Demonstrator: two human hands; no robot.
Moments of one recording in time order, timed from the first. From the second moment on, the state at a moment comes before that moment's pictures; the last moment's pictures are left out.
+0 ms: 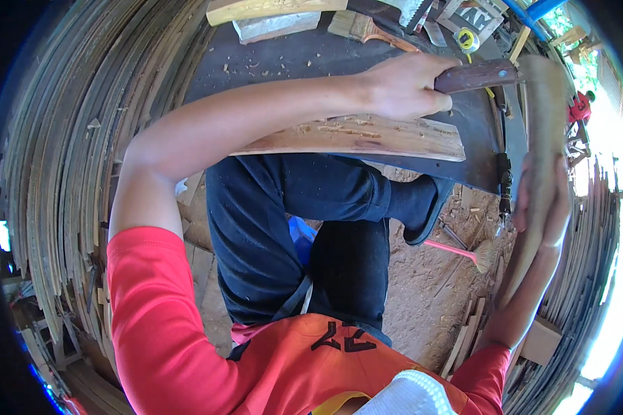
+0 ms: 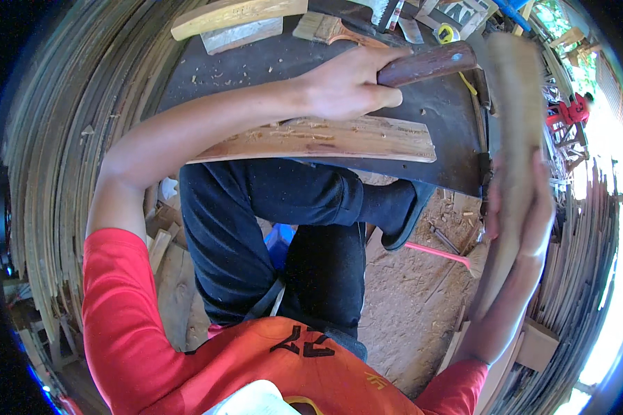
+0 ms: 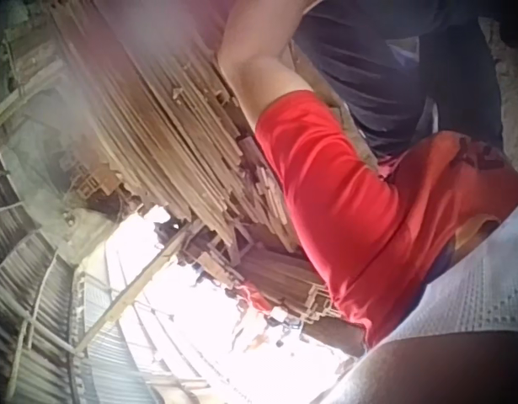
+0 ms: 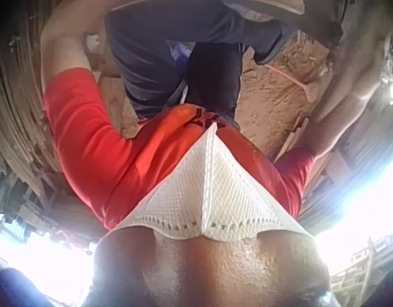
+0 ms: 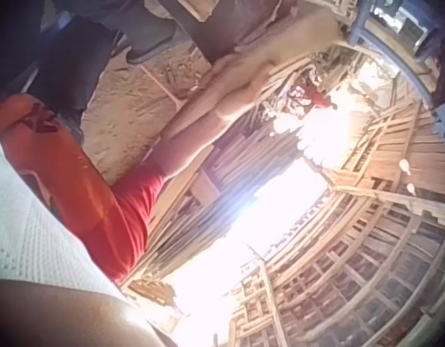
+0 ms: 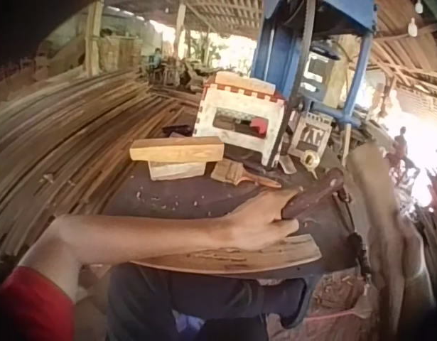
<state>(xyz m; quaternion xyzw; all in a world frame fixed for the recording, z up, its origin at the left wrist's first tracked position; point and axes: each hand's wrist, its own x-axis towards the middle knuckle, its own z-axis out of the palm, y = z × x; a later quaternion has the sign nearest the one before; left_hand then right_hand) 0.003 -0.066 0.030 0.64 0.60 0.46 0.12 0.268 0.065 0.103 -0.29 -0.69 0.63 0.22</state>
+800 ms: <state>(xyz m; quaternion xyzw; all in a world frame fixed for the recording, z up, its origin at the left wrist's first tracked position) 0.006 -0.080 0.049 0.55 0.62 0.54 0.15 0.165 0.052 0.035 -0.18 -0.59 0.75 0.22</state>
